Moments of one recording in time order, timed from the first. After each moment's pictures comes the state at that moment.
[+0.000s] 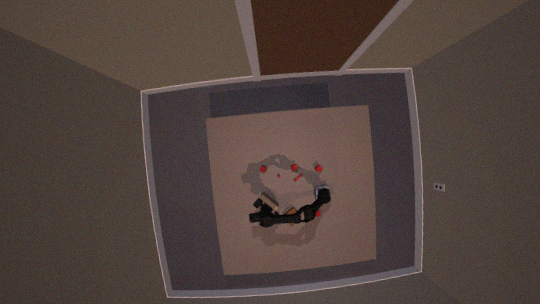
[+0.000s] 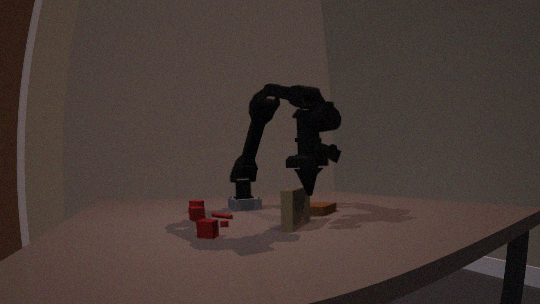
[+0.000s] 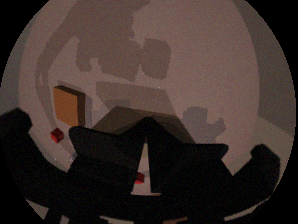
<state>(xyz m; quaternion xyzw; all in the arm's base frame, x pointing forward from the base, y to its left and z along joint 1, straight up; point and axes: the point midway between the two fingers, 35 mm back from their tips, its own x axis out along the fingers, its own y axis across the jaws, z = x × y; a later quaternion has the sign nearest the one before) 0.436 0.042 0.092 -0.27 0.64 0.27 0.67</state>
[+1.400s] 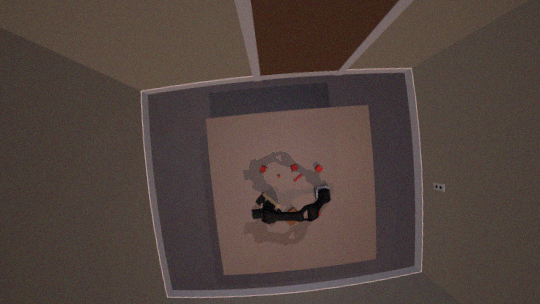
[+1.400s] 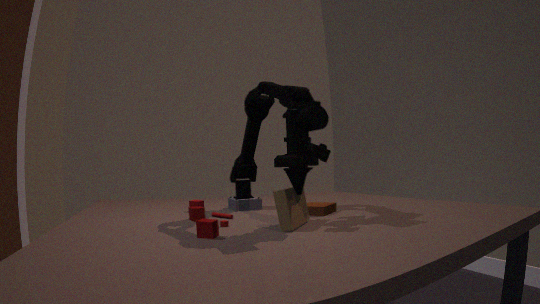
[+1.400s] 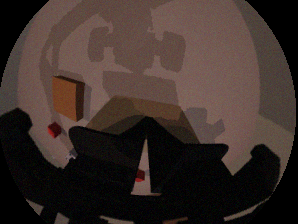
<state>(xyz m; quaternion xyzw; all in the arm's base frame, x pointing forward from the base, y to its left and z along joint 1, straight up) 0.417 0.021 0.092 -0.28 0.64 0.26 0.67</state>
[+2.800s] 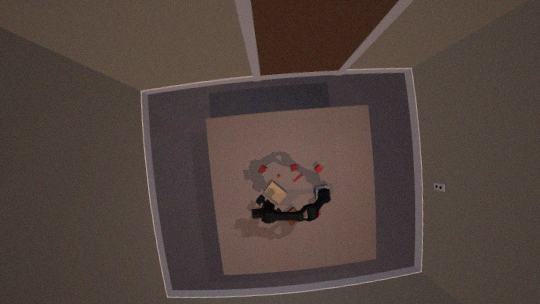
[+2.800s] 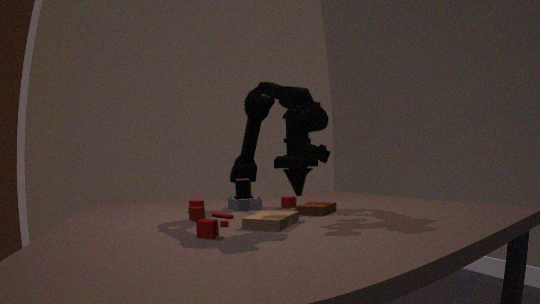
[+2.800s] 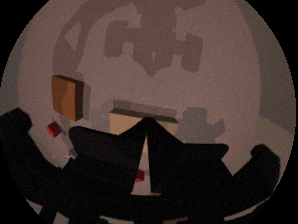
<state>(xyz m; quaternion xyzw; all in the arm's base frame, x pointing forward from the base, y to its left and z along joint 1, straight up) 0.418 0.020 0.090 -0.28 0.64 0.27 0.67</state>
